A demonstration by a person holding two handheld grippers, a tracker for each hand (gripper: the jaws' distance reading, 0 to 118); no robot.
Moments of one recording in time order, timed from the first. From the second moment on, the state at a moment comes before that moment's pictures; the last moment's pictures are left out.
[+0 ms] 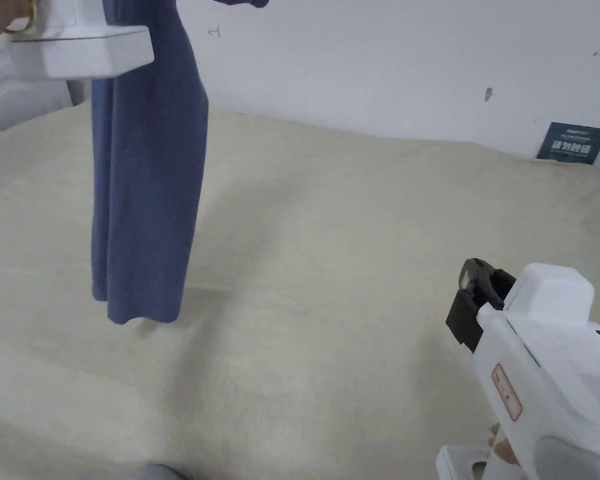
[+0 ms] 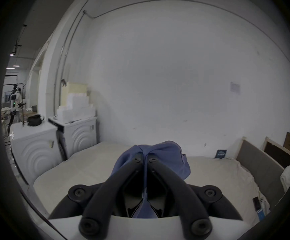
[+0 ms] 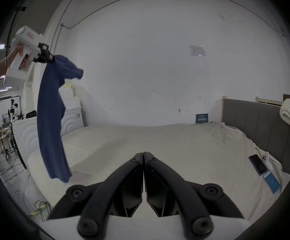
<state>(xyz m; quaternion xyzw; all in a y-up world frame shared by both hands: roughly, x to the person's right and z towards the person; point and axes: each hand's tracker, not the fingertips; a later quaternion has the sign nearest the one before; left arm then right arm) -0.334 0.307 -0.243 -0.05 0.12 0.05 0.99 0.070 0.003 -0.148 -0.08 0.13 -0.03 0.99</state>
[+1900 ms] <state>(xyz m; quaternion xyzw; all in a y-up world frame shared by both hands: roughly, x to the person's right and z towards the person) -0.116 0.020 -0.283 -0.18 -0.08 0.06 0.98 0.160 -0.019 -0.138 -0.14 -0.01 -0.02 0.99</state>
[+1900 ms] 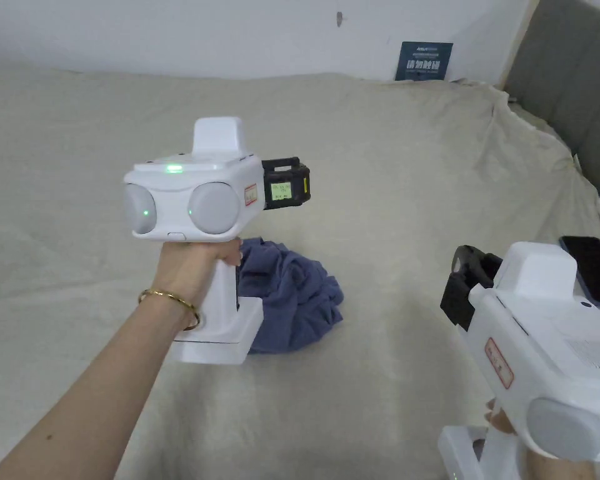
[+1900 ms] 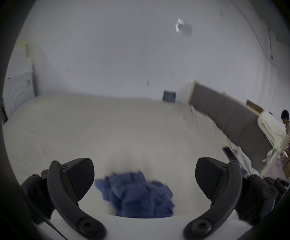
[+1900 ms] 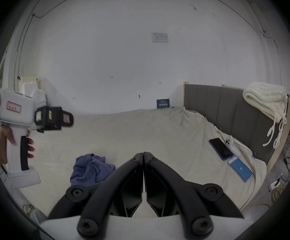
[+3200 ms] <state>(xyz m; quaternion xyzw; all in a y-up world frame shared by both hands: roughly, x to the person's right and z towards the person) -0.163 -0.052 -0.176 -0.11 0.02 0.01 0.99 0.130 -0.023 -0.157 -0.12 0.02 0.00 0.99</state>
